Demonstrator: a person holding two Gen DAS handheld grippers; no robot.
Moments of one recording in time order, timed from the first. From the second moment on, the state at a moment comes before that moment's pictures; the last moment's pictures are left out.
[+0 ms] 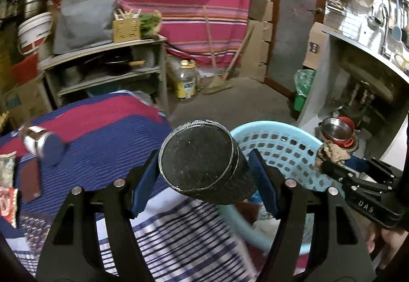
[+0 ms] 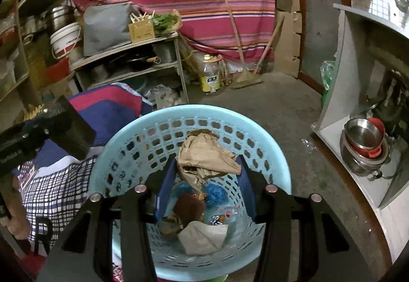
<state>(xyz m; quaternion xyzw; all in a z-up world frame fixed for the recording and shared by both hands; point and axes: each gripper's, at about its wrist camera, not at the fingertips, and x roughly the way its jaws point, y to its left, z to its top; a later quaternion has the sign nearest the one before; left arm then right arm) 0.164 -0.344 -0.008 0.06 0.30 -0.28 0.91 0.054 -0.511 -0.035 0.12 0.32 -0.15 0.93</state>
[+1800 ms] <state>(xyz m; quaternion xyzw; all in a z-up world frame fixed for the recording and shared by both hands) 0.164 -0.167 0.024 0.02 0.28 -0.14 0.95 0.067 -0.468 -0.032 0.11 0.30 -0.18 0.93</state>
